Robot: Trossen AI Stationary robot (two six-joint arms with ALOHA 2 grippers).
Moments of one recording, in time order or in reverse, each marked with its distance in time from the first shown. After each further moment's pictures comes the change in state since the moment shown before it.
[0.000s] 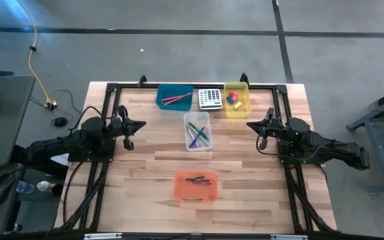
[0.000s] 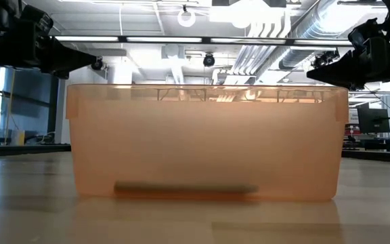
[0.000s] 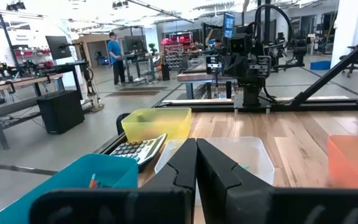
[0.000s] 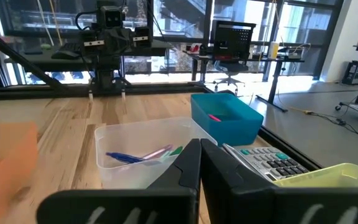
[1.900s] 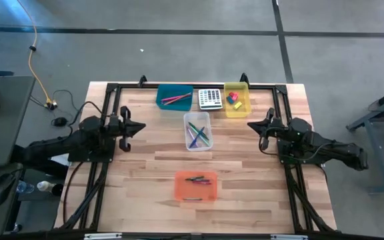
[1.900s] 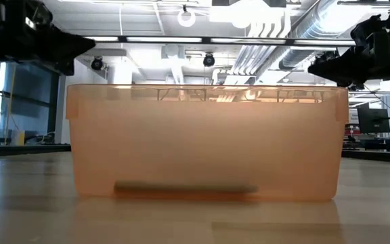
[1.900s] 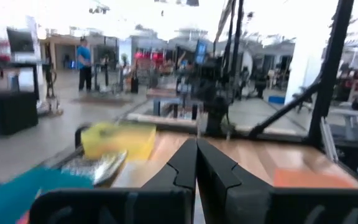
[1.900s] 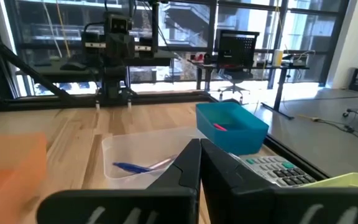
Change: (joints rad) left arm 0.021 0.040 0.000 0.133 0.141 -0.177; right arm 0.002 -0.035 0.000 0.006 -0.021 0.019
